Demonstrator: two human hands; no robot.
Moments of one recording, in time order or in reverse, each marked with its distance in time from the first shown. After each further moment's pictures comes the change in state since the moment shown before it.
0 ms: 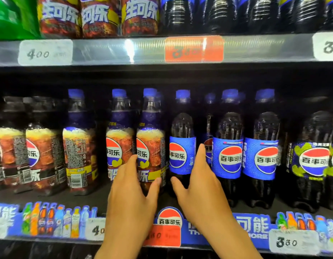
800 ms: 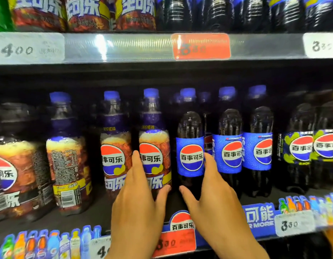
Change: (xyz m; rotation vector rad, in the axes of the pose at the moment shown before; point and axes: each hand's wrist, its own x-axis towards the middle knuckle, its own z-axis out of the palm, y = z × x) left_hand 0.010 -0.016 0.002 -0.018 -0.149 0.136; right_hand -0.024 -0.009 0.003 -0.133 0.135 0.085
